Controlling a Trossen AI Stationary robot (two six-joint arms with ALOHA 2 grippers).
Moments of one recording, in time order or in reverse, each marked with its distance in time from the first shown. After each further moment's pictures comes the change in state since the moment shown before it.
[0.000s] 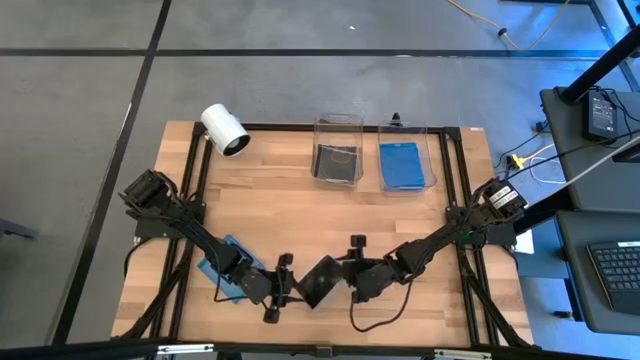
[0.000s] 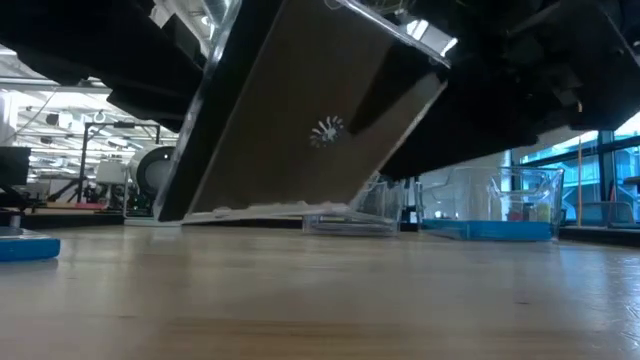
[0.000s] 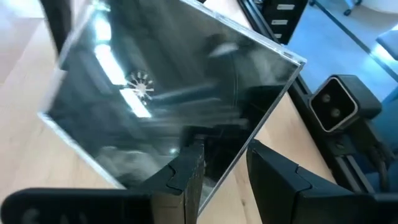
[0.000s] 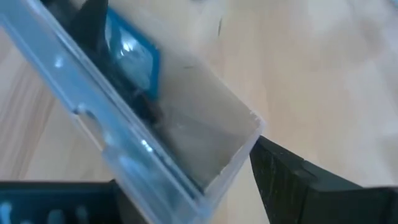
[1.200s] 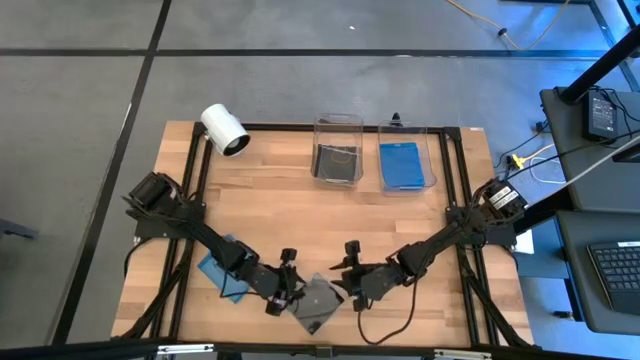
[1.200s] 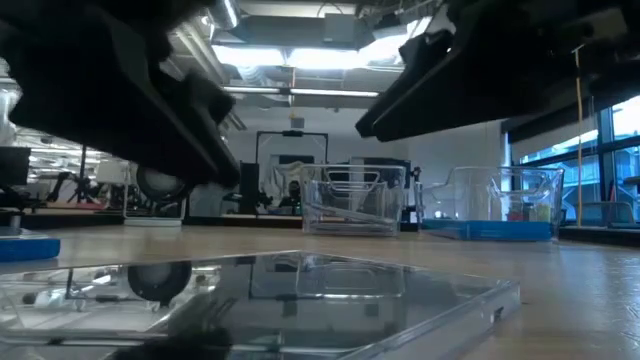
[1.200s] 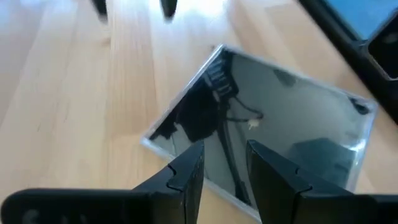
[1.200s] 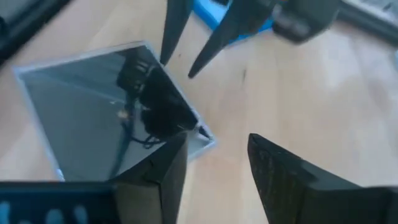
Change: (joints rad) left arm 0.025 0.042 0.000 -0.076 0.041 0.119; right arm 0.000 0.001 0.000 0.137 -0.015 -0.192
